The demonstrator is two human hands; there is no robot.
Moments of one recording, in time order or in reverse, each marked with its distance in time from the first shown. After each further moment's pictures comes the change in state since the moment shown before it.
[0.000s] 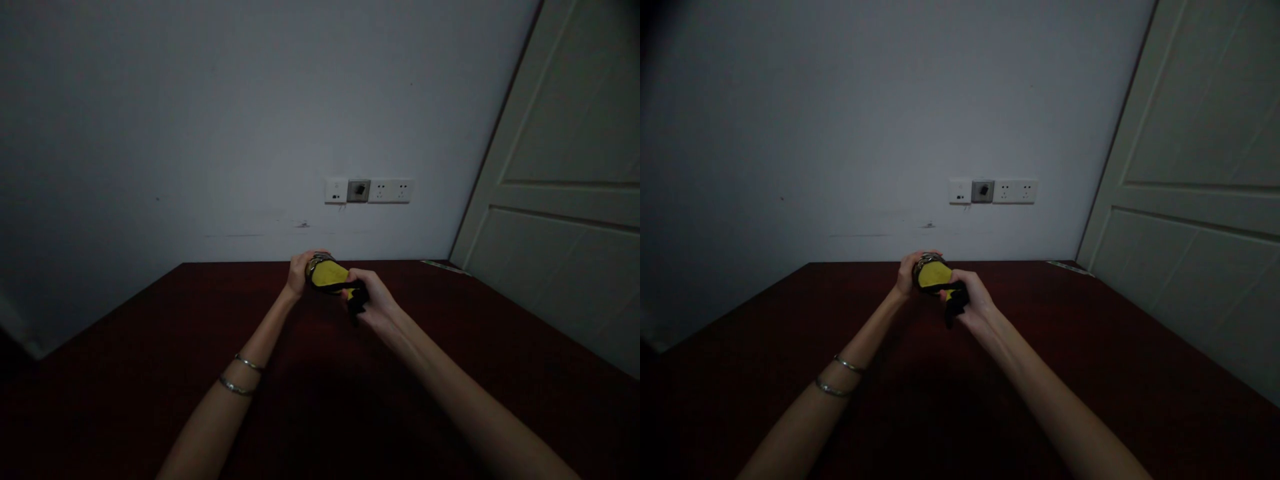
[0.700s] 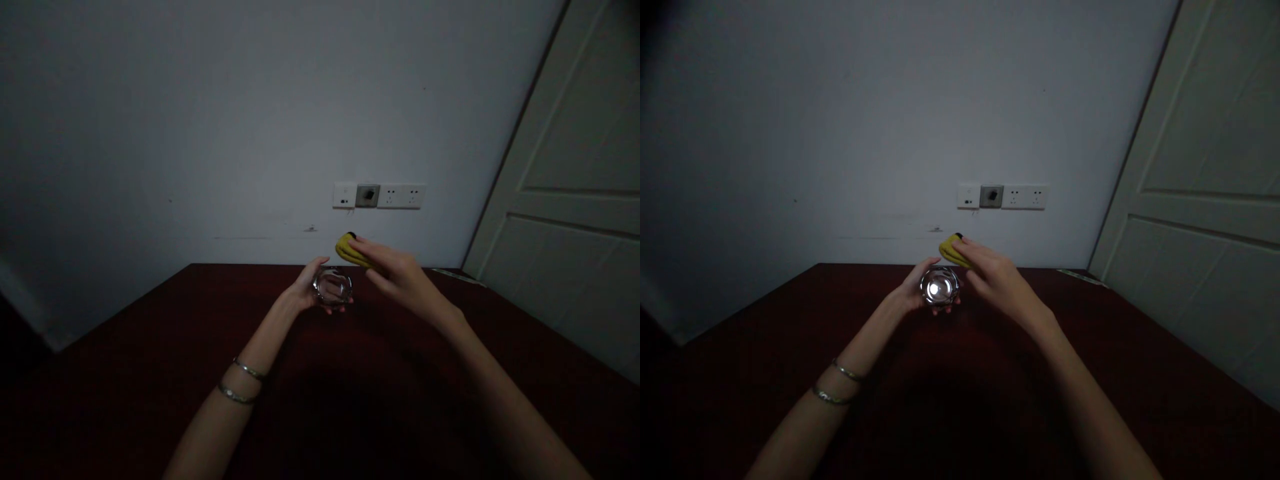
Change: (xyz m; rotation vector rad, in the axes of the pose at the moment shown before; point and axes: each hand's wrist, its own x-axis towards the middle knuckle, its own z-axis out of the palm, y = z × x) left_hand 0.001 0.009 -0.008 -0.160 -0.516 -0.889; right_hand 0.010 -0.039 -0.042 -1.289 -0.263 -1.135
